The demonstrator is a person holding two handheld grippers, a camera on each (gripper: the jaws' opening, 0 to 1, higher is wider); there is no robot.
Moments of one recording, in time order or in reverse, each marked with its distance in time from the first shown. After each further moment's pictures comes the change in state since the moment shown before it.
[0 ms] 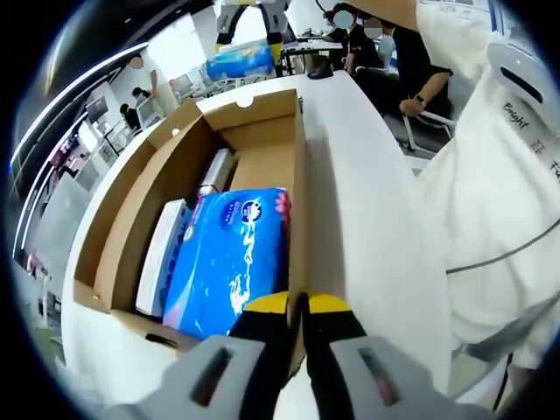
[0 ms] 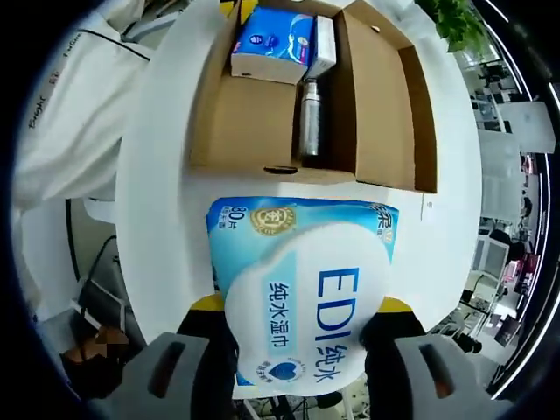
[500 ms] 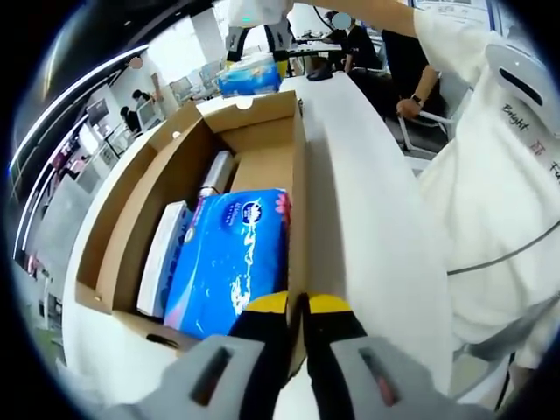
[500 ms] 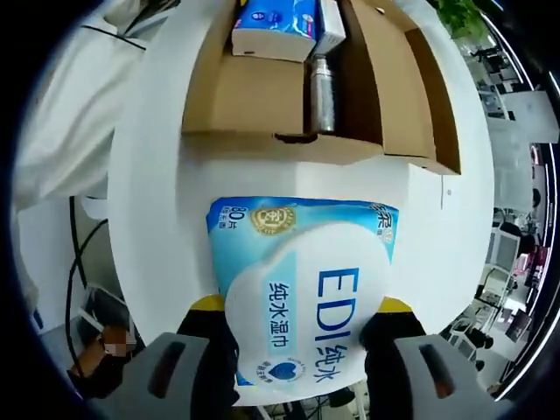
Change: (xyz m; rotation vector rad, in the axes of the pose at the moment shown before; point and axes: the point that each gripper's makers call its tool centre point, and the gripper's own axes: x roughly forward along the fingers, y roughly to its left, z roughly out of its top) left arm -0.001 0.001 0.000 0.008 -0.013 0.006; right arm 0.037 0.021 -0.017 0.019 0.026 0.060
